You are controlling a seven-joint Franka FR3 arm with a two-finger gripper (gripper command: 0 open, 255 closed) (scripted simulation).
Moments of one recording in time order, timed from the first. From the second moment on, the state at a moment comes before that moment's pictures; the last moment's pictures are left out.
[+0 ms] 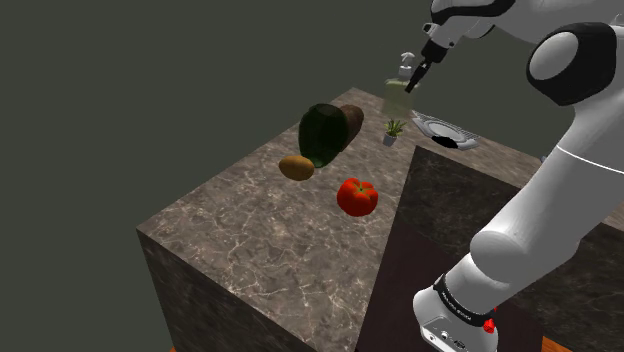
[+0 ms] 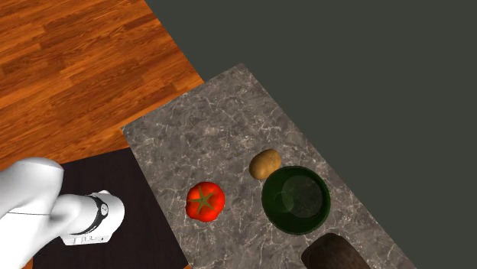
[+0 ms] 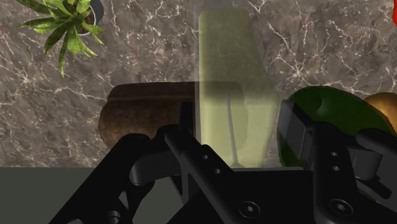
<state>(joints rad) -0.36 0.13 -0.37 -1.58 0.16 1.86 -1.05</state>
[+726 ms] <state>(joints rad) -0.63 0.57 -0.40 -1.01 0.35 1.67 -1.26</state>
